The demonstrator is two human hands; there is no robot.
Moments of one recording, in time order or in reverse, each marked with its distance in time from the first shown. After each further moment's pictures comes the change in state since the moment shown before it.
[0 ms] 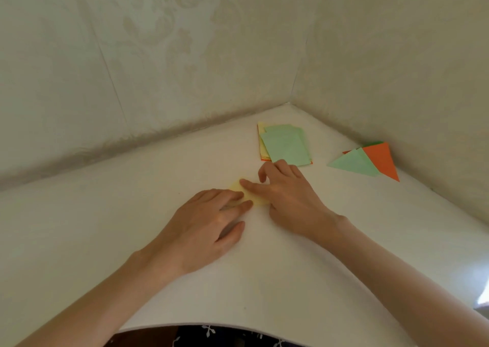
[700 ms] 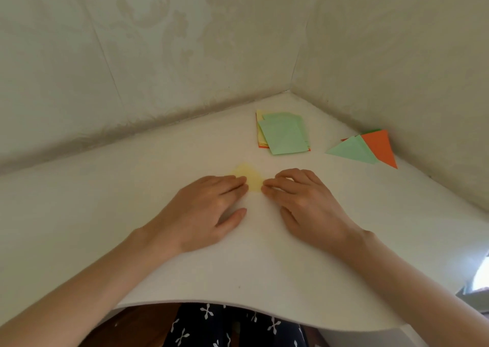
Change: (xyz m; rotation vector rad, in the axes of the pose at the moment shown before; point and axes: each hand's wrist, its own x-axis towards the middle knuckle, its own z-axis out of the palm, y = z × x) left_hand 0.004 0.003 -0.002 0.016 0.012 0.097; right_hand -0.050 0.006 0.002 0.018 0.156 -0.092
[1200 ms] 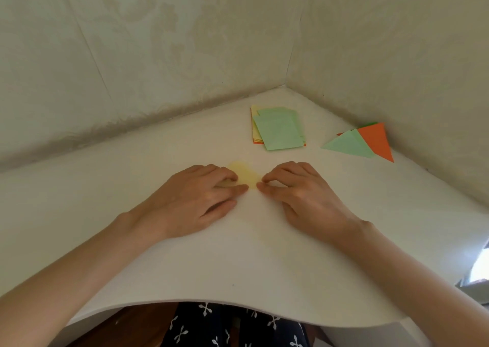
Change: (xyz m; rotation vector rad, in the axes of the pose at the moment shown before) left_hand 0.008 -0.019 0.000 0.075 0.050 0.159; right_hand 0.001 0.010 0.001 0.018 -0.011 -0.061
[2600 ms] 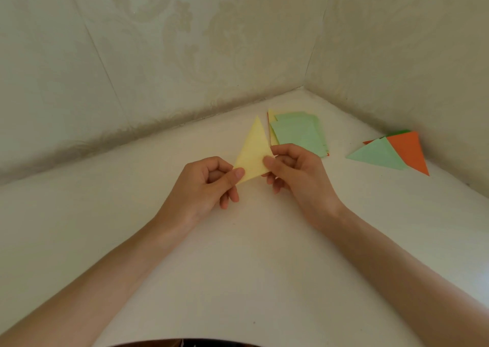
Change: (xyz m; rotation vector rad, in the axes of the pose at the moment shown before) left_hand 0.025 0.002 -0.013 -1.219 0.320 -0.779; right_hand 0.067 -0.009 0.009 1.419 0.226 0.766
